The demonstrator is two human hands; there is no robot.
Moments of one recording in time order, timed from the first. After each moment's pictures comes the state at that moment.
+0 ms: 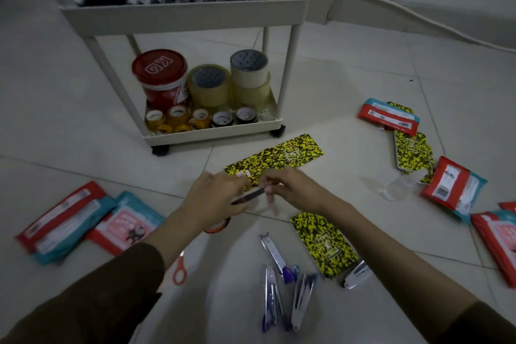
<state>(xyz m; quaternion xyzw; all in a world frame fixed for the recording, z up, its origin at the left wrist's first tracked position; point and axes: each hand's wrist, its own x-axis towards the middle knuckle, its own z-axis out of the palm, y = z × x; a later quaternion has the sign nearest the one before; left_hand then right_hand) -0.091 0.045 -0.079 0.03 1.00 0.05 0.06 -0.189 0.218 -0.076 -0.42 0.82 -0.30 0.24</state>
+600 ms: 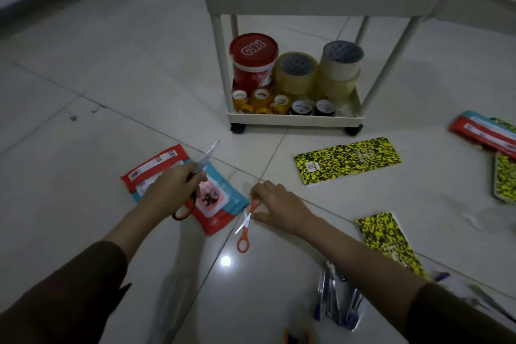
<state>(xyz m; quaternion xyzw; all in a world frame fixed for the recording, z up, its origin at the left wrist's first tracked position) 0.037 -0.082 -0.085 -0.32 0.89 0.31 0.00 -0.094 0.106 -0.130 -0.49 0.82 -0.15 0.27</state>
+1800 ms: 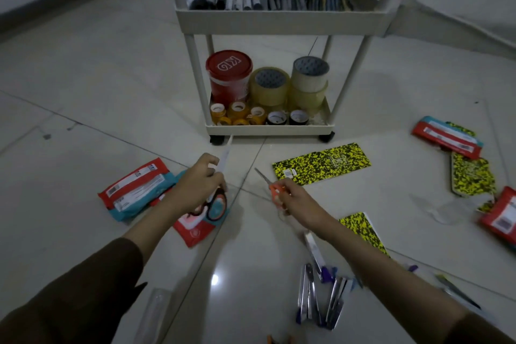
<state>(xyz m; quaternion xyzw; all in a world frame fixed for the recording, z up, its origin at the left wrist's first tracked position) -0.015 -0.030 -0.052 -0.28 0.83 0.49 0.00 -0.118 0.155 -0.096 -0.21 0.77 -0.48 0.37</state>
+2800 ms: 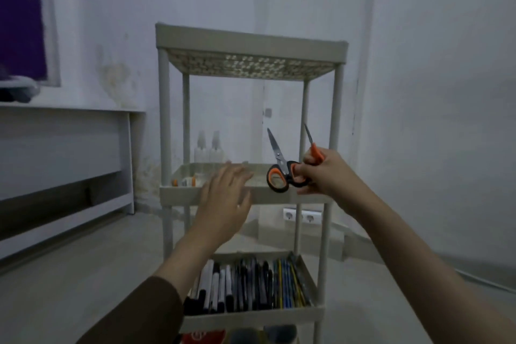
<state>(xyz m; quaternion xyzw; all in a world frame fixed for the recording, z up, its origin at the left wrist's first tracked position) -0.186 -0.045 0.319 -0.06 0.91 0.09 -0.40 -0.257 0.130 0.388 -0.36 0.70 -0.61 0.01</state>
